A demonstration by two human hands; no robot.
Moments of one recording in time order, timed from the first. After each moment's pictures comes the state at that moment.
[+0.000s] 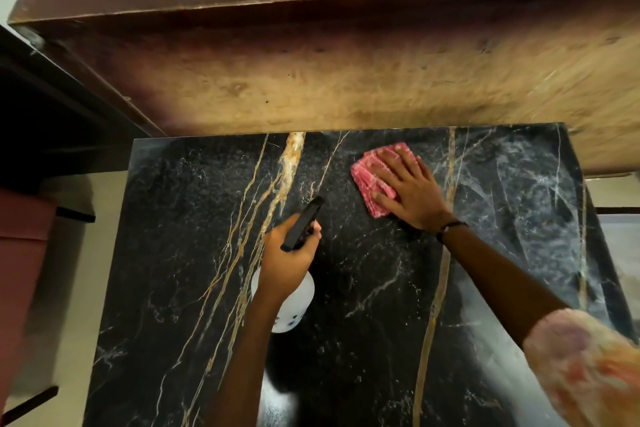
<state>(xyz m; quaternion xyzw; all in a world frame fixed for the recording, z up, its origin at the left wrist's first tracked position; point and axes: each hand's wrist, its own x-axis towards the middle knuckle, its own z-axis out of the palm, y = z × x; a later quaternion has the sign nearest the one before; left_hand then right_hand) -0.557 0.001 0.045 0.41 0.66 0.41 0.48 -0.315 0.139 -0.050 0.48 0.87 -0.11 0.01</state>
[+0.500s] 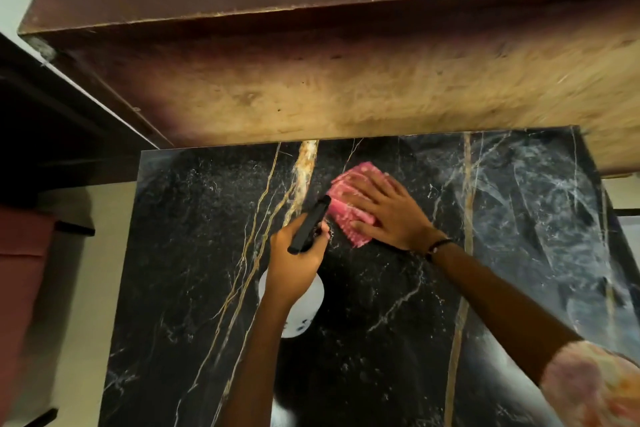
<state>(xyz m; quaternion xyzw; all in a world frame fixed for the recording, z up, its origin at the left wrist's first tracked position) -0.580 0.014 0.052 0.41 0.66 0.40 0.49 -0.378 0.119 -0.057 0.37 0.92 -0.07 -0.03</state>
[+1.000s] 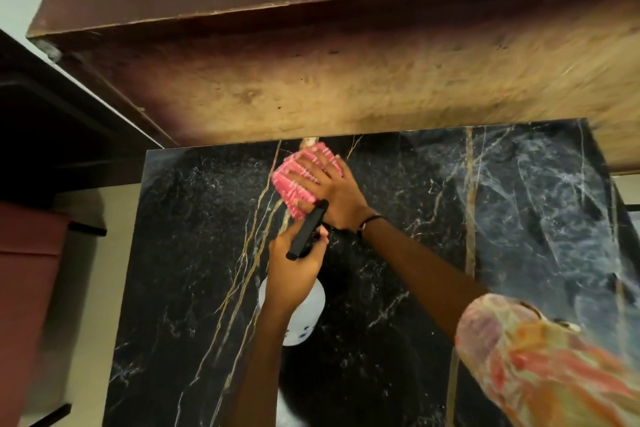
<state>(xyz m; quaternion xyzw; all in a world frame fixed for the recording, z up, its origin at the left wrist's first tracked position) -0.576 -0.002 0.047 0.40 0.67 0.40 0.48 -0.480 0.134 -0.062 0.39 0.91 -0.10 -0.05</state>
